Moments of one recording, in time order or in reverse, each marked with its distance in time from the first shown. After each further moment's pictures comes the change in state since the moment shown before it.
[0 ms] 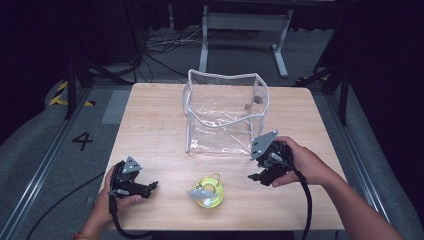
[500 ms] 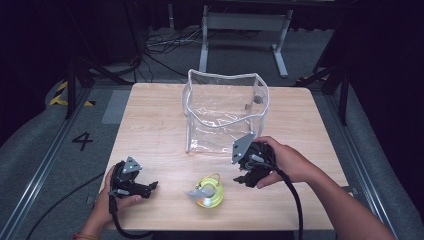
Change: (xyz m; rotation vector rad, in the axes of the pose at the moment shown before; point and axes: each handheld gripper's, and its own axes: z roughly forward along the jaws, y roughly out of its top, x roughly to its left) left arm 0.000 0.000 0.000 0.000 0.000 0.000; right arm 0.012 0.041 0.013 0.027 0.056 -0.087
